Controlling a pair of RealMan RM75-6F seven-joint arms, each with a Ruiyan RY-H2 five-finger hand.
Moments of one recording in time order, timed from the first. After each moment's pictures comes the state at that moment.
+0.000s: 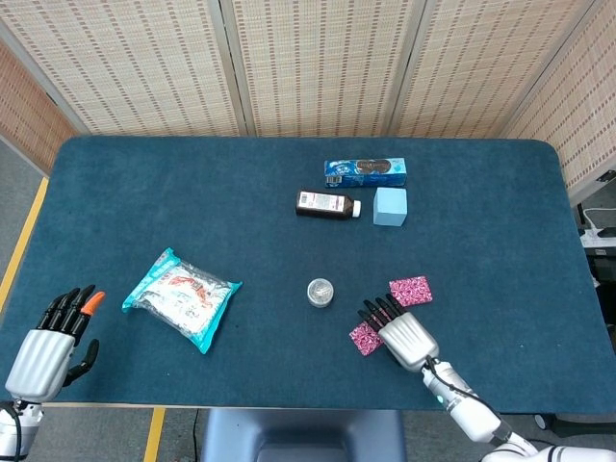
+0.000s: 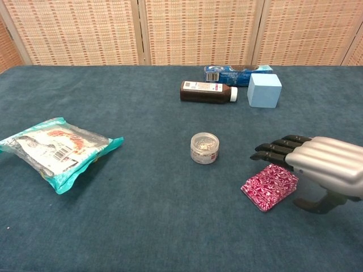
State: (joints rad) left arm -0.12 -1.15 0.01 -1.57 1.67 1.53 0.08; right arm 0.49 -1.45 -0.06 -1.62 -1.36 1.03 -0.62
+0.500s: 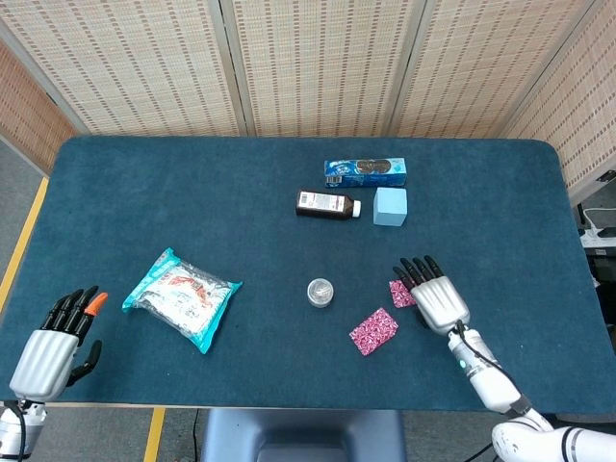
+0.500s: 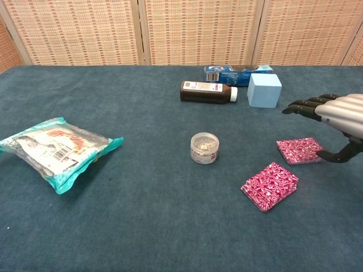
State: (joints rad) left arm -0.13 -1.16 0.02 -1.58 1.66 1.50 0.10; right arm 0.52 -1.39 0.06 -1.54 -1.23 1.04 -0.57
